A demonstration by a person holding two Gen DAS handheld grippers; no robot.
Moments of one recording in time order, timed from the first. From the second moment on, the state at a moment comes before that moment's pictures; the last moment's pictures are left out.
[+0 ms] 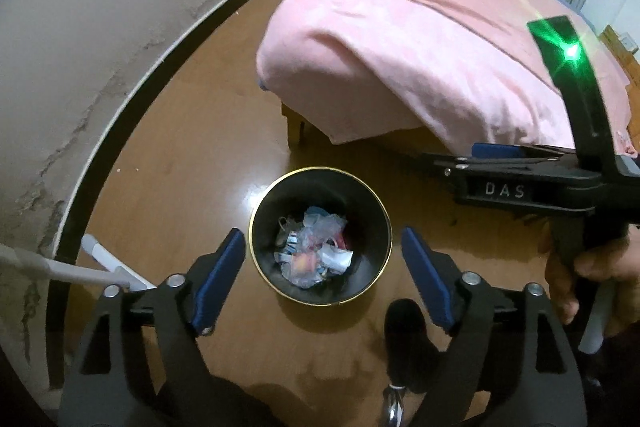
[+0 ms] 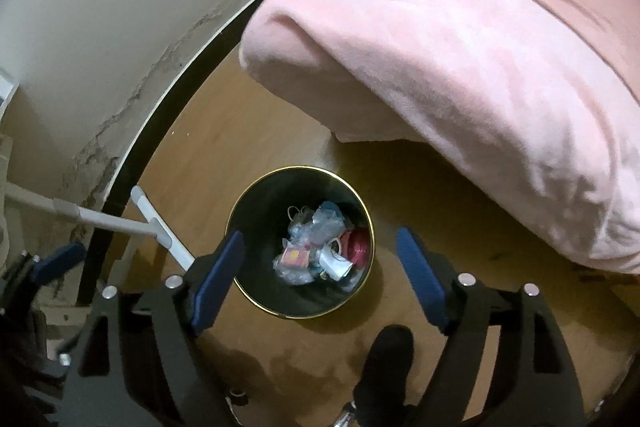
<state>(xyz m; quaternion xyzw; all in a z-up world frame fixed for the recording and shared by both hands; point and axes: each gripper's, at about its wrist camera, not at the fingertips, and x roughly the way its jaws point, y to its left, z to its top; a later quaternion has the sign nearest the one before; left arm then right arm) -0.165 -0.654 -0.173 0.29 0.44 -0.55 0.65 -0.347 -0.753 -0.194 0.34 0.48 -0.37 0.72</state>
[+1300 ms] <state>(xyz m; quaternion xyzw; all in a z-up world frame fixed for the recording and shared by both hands) 0.029 -0.041 0.031 0.02 0.37 -0.06 0.93 -0.022 -0.323 0.025 0.01 0.42 -0.01 0.91</state>
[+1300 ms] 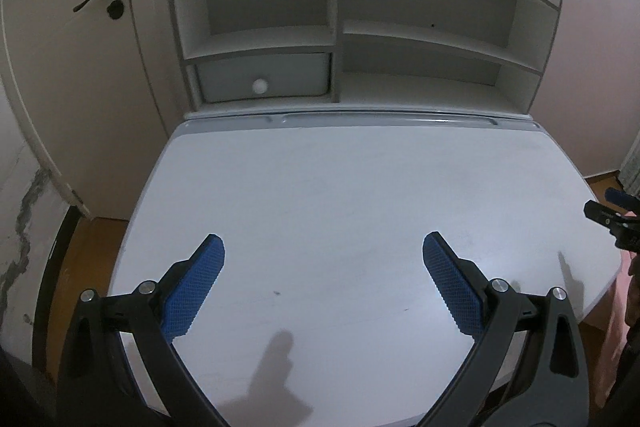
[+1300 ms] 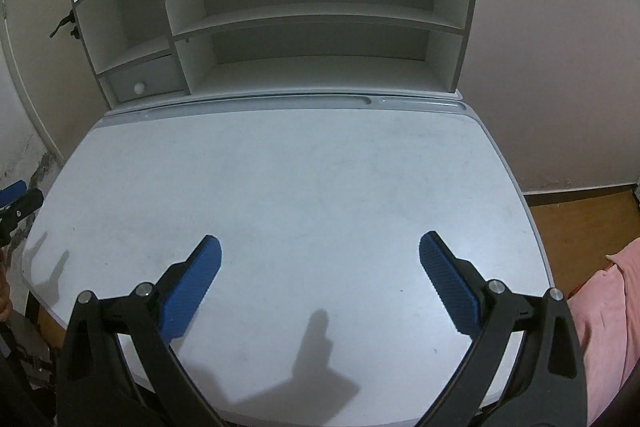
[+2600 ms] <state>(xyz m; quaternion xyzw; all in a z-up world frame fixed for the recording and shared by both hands) 0.040 -0.037 0.023 0.01 0.38 -0.06 0.92 -0.027 -0.339 0.025 0.01 0.42 -0.02 0.91</state>
